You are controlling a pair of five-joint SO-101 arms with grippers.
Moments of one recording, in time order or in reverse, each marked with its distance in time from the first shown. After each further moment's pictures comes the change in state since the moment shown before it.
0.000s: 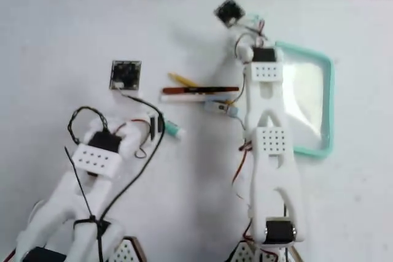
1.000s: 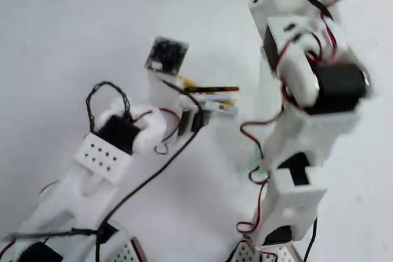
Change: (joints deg) left arm 17.3 0.0 -31.8 26.5 1.8; right arm -5.5 -64.4 -1.2 39.9 -14.3
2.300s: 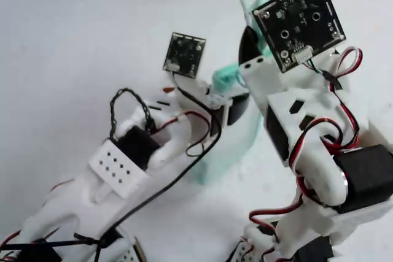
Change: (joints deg) left arm 9.9 0.0 3.2 -19.0 7.8; right arm -8.1 -34.6 41.8 0.3 -4.9
